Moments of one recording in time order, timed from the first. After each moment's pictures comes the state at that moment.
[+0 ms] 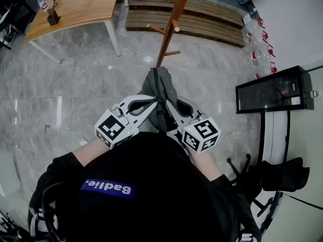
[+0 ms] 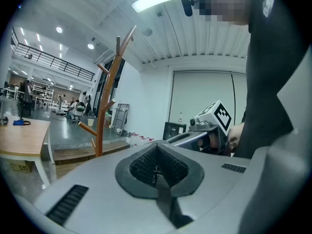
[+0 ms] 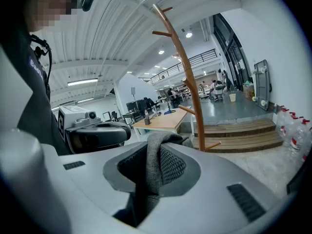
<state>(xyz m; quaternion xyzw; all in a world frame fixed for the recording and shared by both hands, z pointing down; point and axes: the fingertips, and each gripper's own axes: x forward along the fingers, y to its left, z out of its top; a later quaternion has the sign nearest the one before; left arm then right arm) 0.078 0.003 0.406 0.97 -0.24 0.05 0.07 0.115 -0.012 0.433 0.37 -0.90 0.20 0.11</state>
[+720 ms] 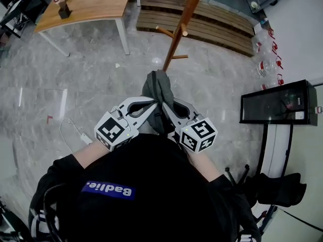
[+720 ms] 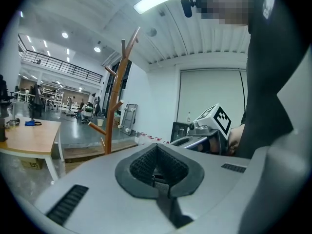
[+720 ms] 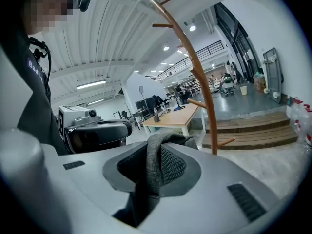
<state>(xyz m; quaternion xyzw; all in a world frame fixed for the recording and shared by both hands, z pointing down) 0.078 -0.002 0.407 0.95 -0.29 0.06 0.08 0.105 -0.018 0.446 0.31 -0.92 0.22 0.11</state>
